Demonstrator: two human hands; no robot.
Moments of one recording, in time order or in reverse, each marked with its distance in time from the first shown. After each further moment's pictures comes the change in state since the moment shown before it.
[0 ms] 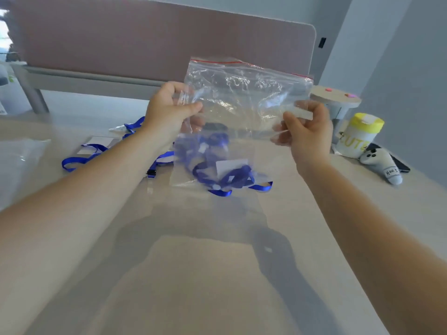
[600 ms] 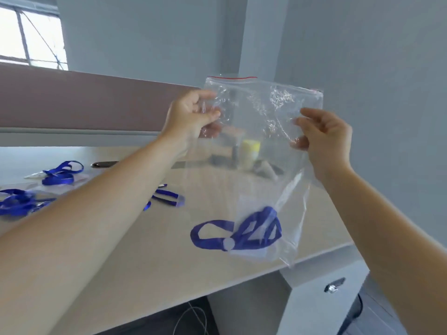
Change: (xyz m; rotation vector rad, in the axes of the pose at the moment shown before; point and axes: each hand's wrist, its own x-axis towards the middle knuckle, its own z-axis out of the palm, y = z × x) left_hand -0.139 0.106 0.124 -0.217 -0.362 0.273; right_hand -0.121 -0.125 -0.177 -0.221 0.388 -0.263
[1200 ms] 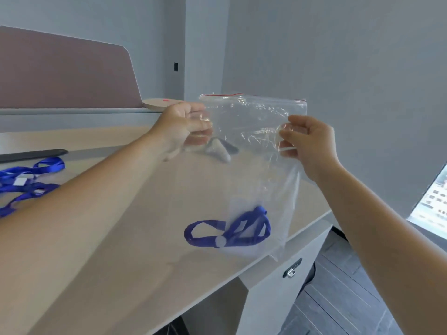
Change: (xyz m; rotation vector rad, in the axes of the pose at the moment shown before) left_hand 0.058 -0.101 0.103 -0.095 -0.319 -0.284; right_hand 0.055 0.088 -0.078 -0.134 0.044 0.226
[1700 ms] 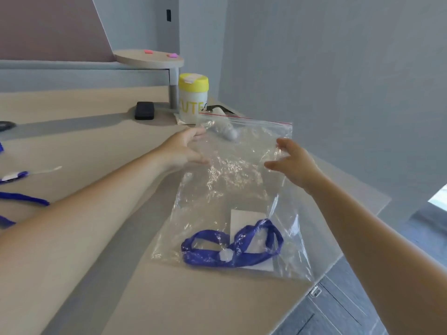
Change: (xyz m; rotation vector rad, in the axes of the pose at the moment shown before) left_hand 0.105 -0.161 -0.014 0.483 -0.206 -0.181; right_hand 0.084 0.167 0.029 -0.522 -0.283 0.199
